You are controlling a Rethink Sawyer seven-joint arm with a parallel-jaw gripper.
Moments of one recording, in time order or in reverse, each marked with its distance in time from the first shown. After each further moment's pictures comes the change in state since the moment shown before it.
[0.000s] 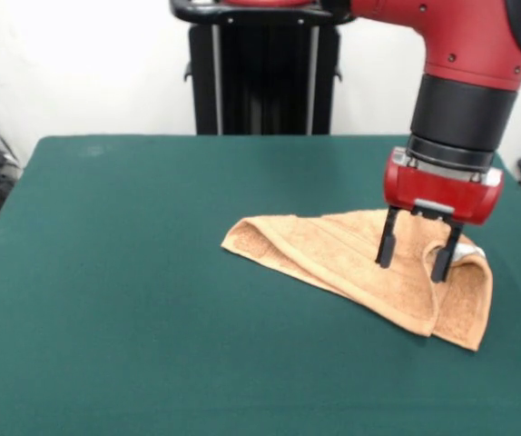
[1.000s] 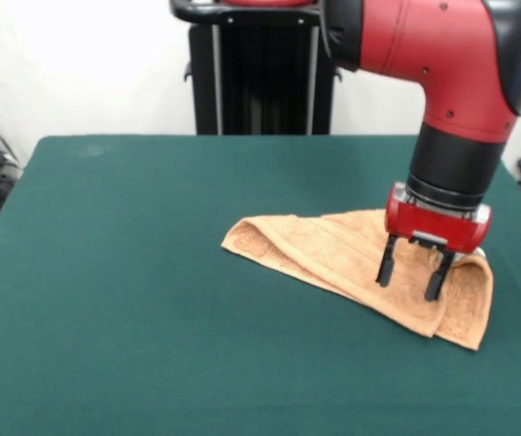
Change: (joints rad) arm 0.040 0.113 0.000 -0.003 0.021 -0.024 0.000
